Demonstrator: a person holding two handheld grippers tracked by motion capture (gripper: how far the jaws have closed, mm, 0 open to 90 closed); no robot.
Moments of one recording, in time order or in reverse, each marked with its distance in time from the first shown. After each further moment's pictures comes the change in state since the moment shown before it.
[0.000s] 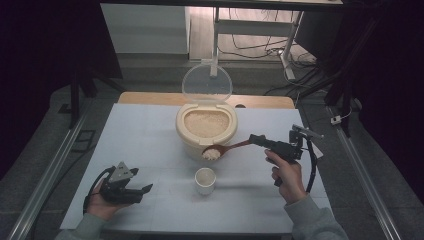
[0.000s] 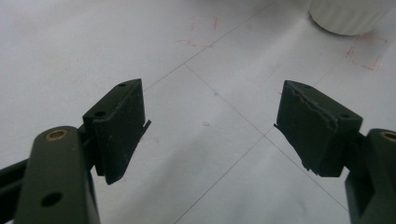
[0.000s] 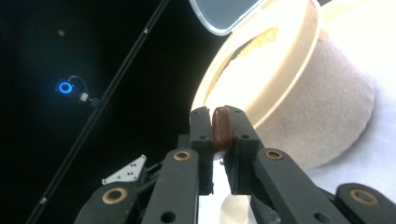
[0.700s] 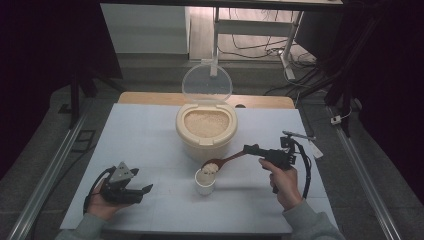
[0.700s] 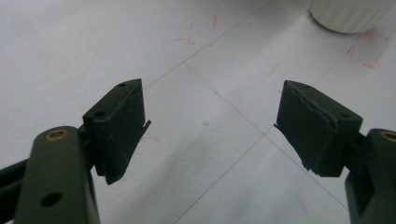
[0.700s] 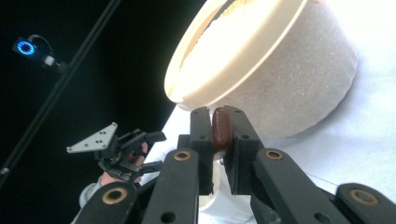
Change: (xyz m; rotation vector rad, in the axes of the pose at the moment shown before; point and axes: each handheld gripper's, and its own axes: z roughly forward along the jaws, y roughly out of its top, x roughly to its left) left arm -0.001 0.000 0.001 0.004 -0.001 0.004; right arm -0.003 -0.015 0.011 0.114 -0.093 -0.089
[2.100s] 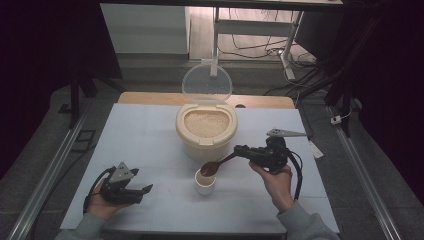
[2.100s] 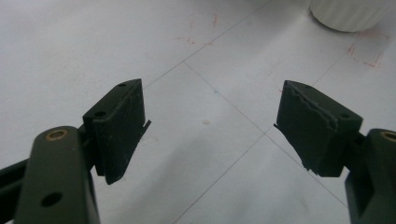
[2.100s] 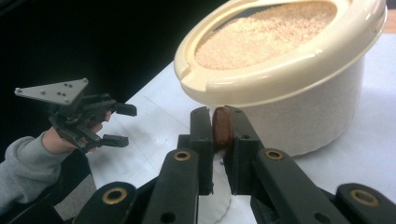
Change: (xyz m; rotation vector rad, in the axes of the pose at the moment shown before) left arm 0.000 0.000 0.000 0.001 0.001 0.004; right arm 0.046 -0.005 0.016 0.044 -0.111 -0.398
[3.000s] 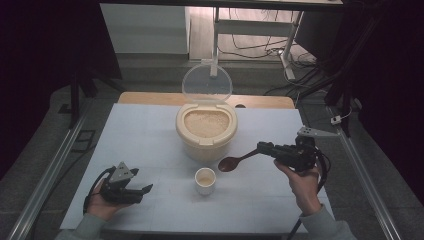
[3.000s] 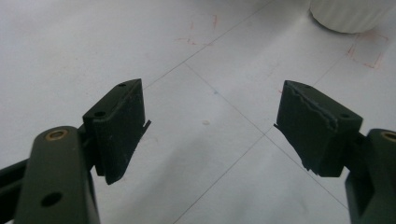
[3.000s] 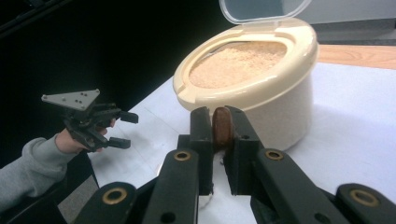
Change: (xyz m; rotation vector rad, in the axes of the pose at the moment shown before) left arm 0.000 0.000 0.000 -0.003 0.000 -0.005; right arm -0.009 0.010 -0.066 -0.068 -0.011 -0.040
